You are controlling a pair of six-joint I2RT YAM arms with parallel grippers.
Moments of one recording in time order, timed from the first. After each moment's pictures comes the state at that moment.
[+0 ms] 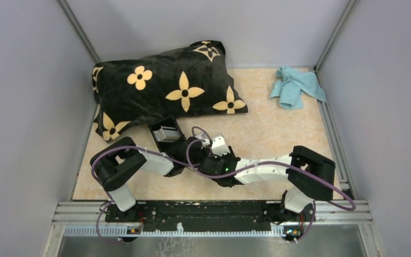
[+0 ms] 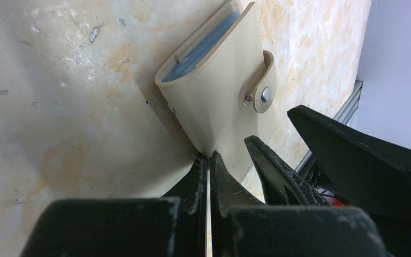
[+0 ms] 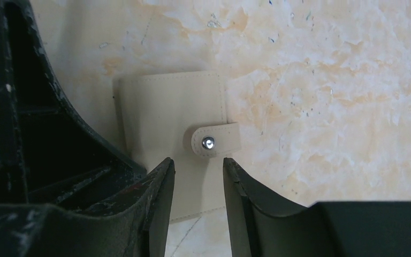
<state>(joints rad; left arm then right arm) -0.92 1.73 0.58 0.55 0.17 -1.03 1.24 1.55 0.79 -0.45 0.89 0.69</state>
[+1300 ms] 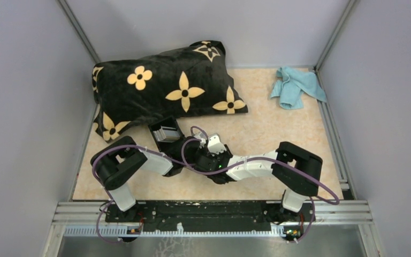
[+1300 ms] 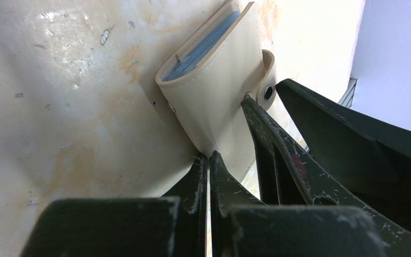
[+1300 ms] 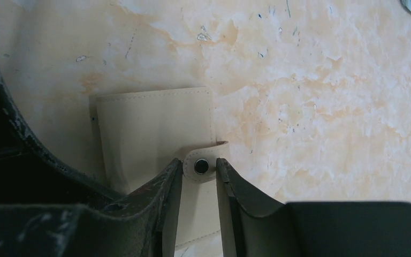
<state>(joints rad) -0.90 1.74 0.56 0.59 0.21 -1.03 1.20 1.68 0.85 -0.45 0.95 0.61</state>
